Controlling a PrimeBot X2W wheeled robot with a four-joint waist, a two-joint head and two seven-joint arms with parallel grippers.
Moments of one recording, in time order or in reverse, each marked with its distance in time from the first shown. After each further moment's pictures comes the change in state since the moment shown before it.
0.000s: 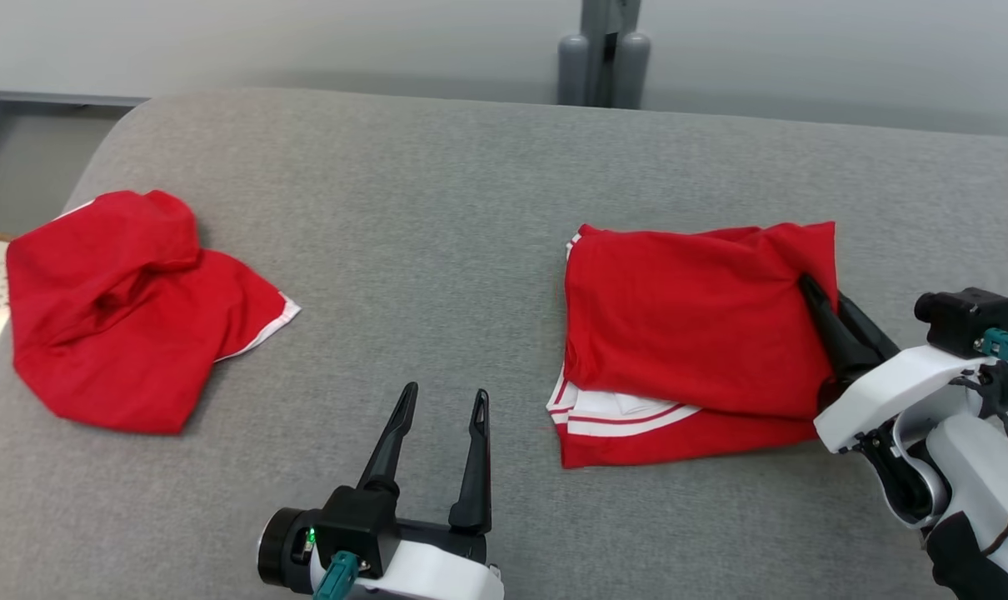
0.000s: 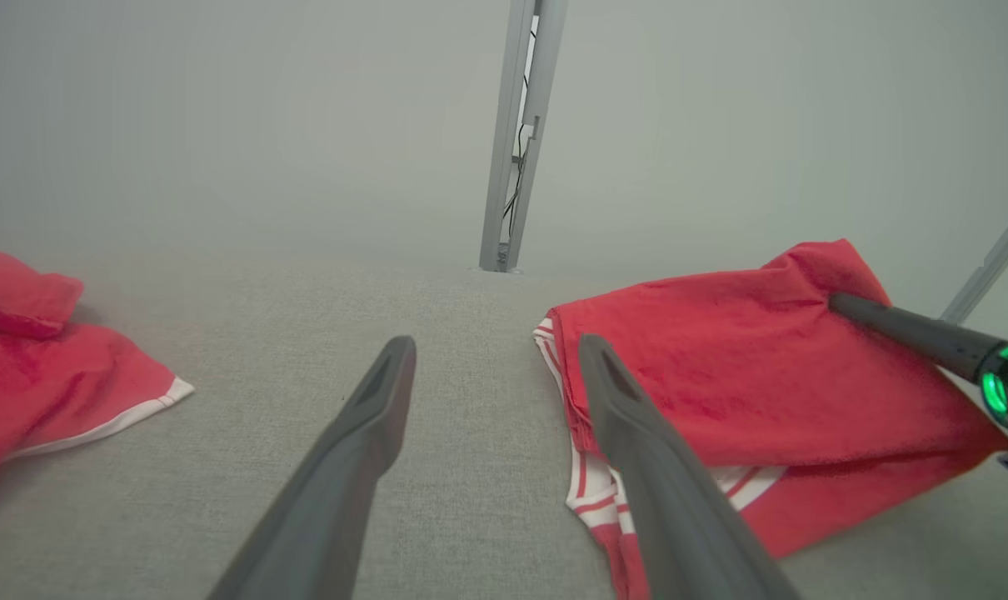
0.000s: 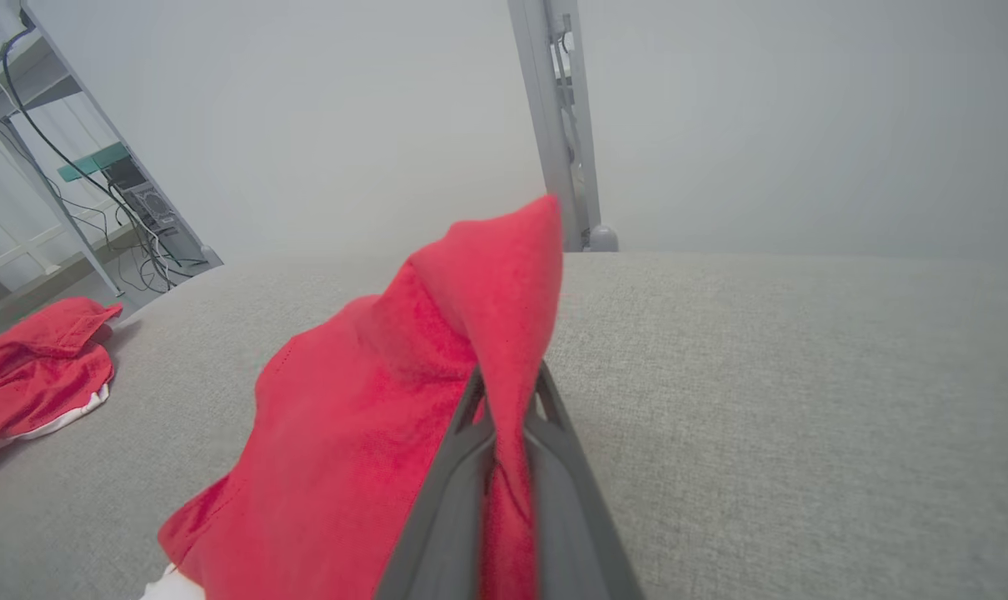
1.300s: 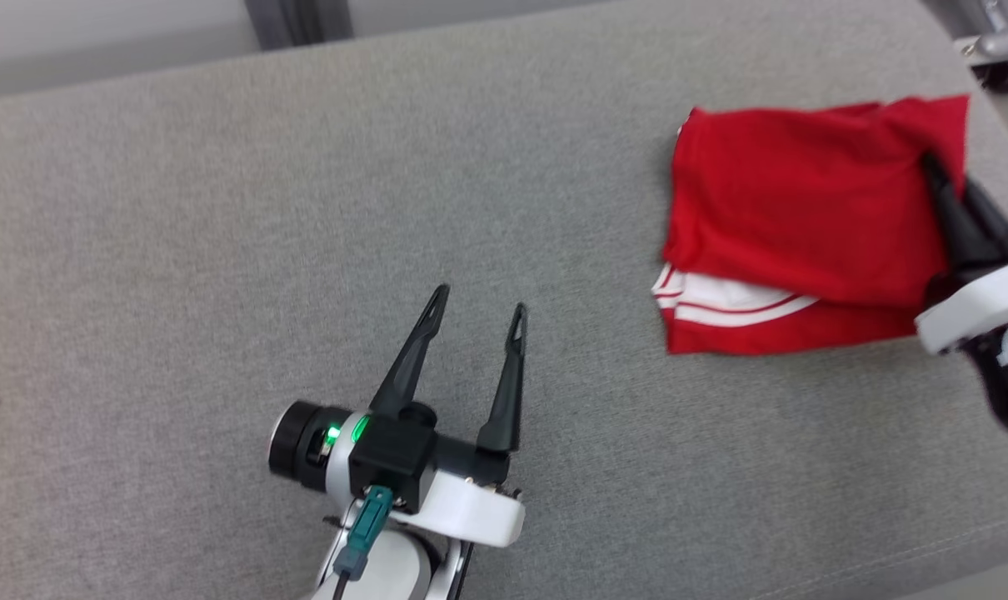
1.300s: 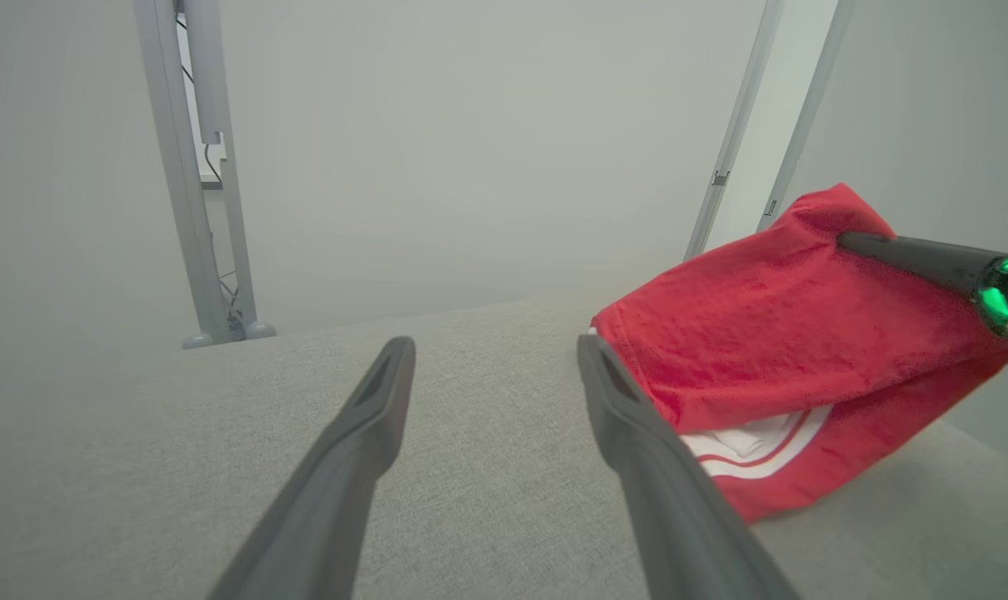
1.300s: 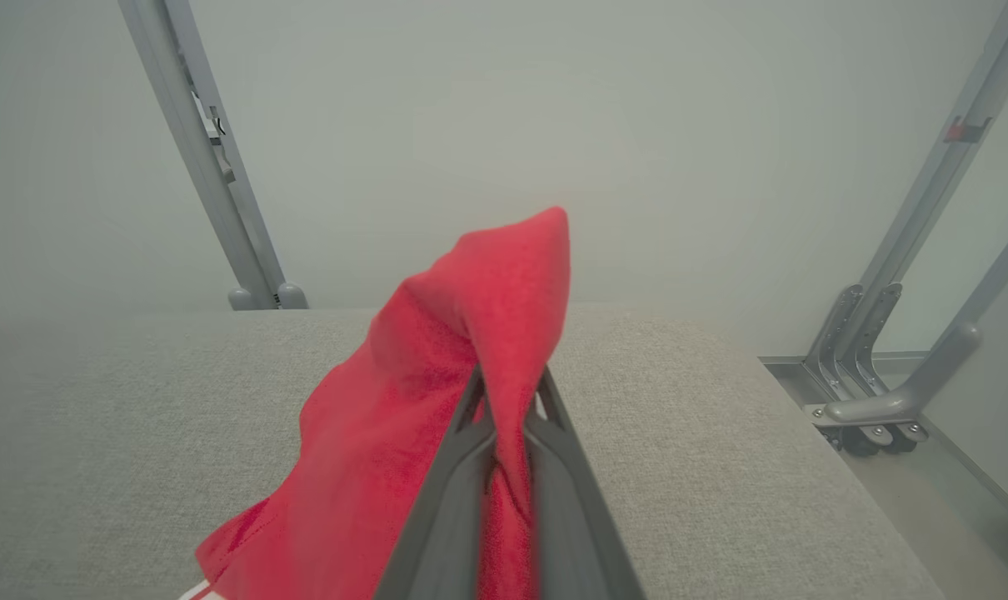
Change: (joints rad) left arm -0.160 -0.001 -0.016 0.010 0.118 -0.040 0.000; right arm -0.075 -0.068 -0.184 -0.057 -0.136 0.000 0.000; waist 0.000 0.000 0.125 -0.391
